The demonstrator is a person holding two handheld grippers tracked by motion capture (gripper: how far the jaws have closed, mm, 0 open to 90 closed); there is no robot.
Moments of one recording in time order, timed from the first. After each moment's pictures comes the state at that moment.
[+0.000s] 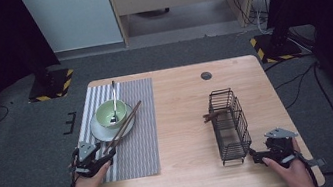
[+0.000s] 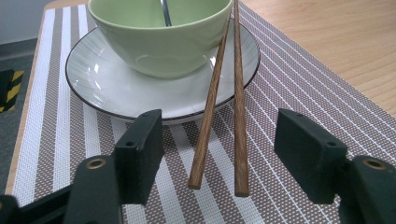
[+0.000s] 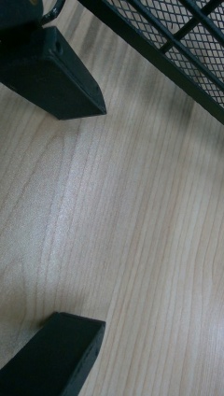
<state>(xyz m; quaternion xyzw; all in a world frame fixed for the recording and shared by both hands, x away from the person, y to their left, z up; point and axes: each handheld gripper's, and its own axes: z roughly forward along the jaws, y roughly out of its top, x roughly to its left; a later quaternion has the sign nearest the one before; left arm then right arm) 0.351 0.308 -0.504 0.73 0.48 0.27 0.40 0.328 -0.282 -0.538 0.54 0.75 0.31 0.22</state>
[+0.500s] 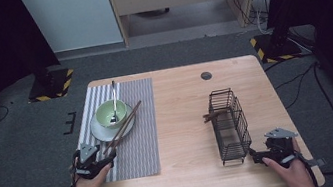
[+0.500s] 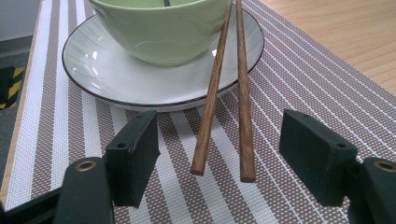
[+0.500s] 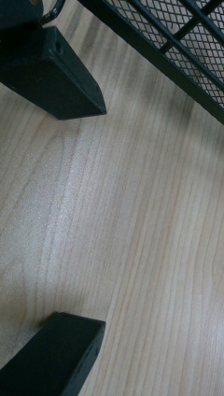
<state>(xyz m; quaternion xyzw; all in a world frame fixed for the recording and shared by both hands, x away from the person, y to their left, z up) 0.350 0.309 -0.512 0.74 0.48 0.27 0.39 0.328 -0.282 -0.538 0.54 0.75 0.31 0.22</state>
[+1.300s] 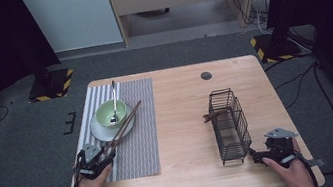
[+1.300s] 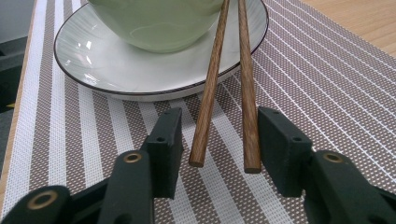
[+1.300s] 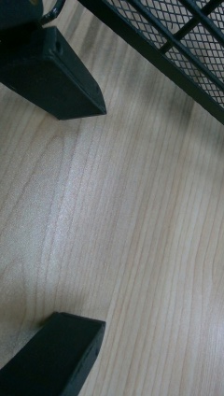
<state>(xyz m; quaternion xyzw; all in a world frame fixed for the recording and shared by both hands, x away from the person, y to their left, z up) 0.352 0.304 -0.520 0.76 0.47 0.28 0.36 0.328 -0.282 -0.538 0.54 0.75 0.31 0.22</state>
